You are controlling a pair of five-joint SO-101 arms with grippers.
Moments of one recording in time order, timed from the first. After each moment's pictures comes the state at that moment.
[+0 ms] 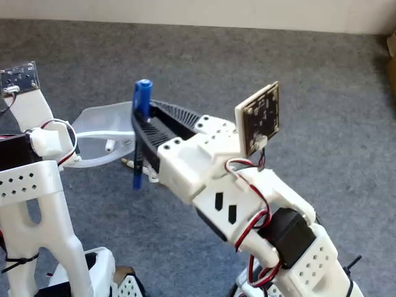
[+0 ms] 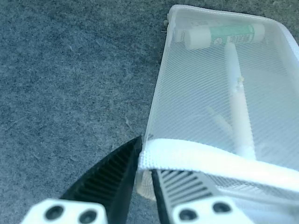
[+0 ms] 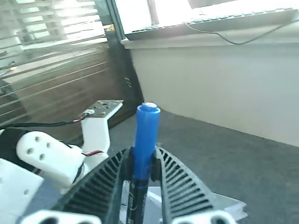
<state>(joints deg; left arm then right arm) -25.0 -31.6 17.6 88.6 10.2 -48.6 -53.7 20.5 40.7 -12.4</state>
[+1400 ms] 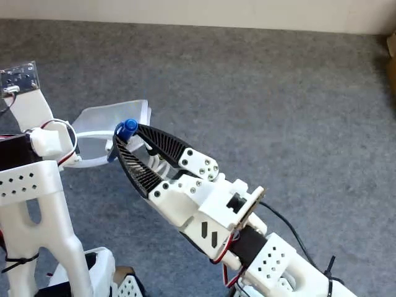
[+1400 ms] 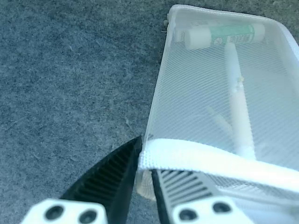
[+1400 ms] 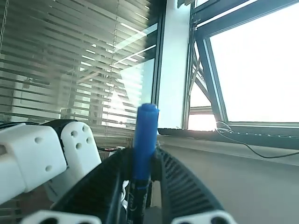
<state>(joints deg) -25.0 -31.6 17.6 88.6 10.2 -53.6 -64.4 66.7 -26.2 4.0</state>
